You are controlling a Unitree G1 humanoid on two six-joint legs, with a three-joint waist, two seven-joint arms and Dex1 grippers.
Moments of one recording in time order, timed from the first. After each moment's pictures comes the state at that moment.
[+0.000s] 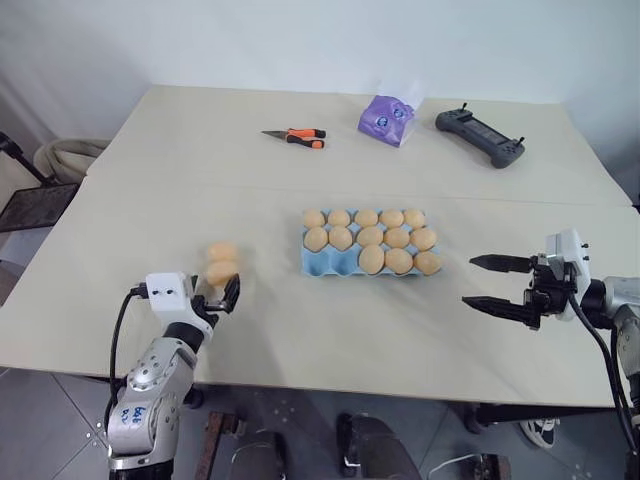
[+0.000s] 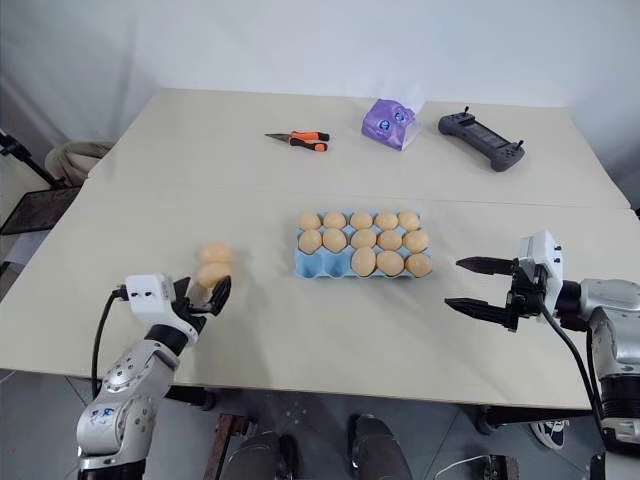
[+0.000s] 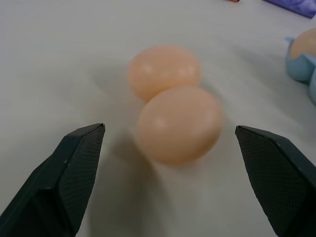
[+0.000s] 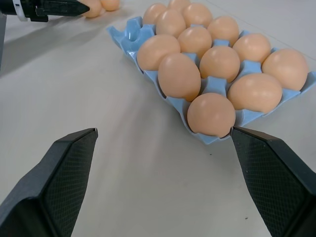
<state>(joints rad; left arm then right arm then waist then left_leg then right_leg) 0.00 0.19 0.22 -0.37 -0.37 0.50 -0.04 -0.33 -0.86 -0.21 0.30 0.49 0.19 1.42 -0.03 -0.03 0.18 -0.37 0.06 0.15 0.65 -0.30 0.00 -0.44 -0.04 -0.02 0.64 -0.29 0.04</state>
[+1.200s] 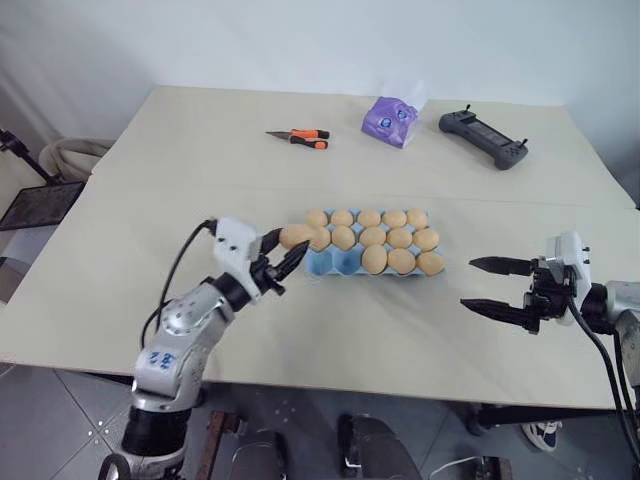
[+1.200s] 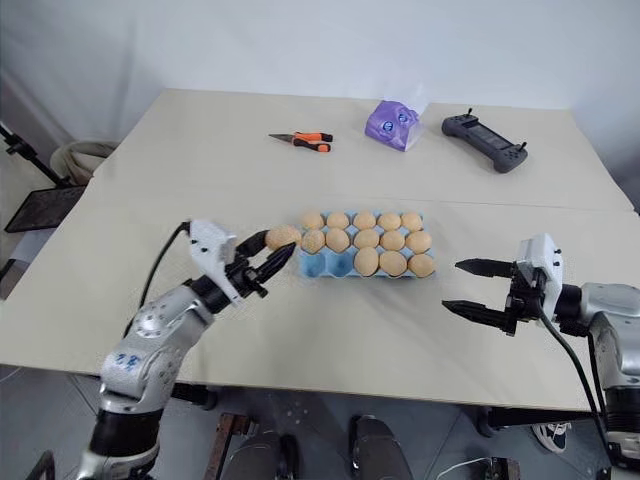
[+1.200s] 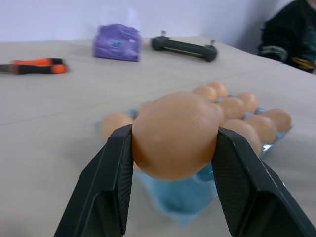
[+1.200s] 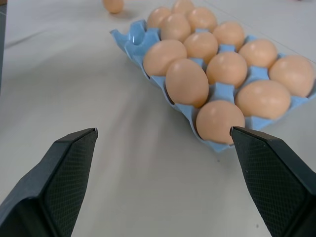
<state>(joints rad) -0.32 0.26 -0.04 -0.28 -0.34 0.48 -0.36 -0.25 -0.86 -0.25 0.16 0.51 0.25 1.35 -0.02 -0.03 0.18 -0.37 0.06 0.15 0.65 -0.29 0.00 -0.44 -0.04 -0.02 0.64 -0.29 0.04</state>
